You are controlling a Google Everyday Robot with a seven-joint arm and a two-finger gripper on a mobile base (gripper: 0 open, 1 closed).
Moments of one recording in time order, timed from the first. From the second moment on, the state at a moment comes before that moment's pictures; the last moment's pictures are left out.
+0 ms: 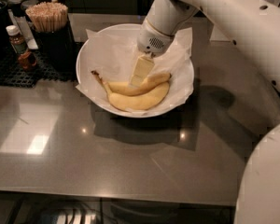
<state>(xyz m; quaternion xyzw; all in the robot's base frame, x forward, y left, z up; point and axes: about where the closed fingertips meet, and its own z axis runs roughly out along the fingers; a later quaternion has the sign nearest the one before) 0.604 0.013 0.868 -0.67 0.70 0.15 0.16</state>
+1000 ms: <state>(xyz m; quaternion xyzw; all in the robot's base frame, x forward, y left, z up) 0.599 0.016 0.844 -0.66 0.71 0.18 0.15</state>
